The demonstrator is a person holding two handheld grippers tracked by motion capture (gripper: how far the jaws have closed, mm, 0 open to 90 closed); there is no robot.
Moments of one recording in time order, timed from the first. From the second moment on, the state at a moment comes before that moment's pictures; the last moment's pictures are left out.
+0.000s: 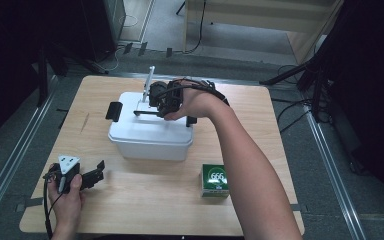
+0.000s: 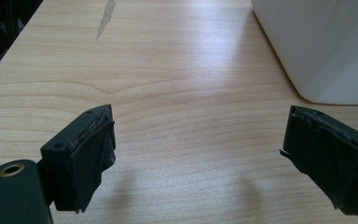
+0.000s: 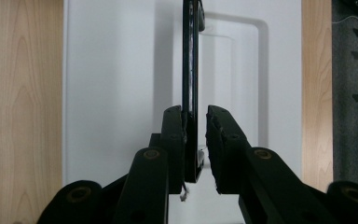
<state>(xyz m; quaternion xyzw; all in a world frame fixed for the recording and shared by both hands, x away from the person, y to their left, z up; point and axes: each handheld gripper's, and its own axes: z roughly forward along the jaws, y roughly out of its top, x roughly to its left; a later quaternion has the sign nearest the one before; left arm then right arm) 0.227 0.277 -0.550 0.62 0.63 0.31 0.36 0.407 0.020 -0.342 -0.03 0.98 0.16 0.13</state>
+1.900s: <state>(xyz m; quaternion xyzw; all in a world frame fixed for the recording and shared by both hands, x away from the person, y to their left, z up) 0.227 0.278 -0.550 0.61 0.63 0.31 0.36 0.406 -0.006 -0.304 -0.04 0.96 0.20 0.17</state>
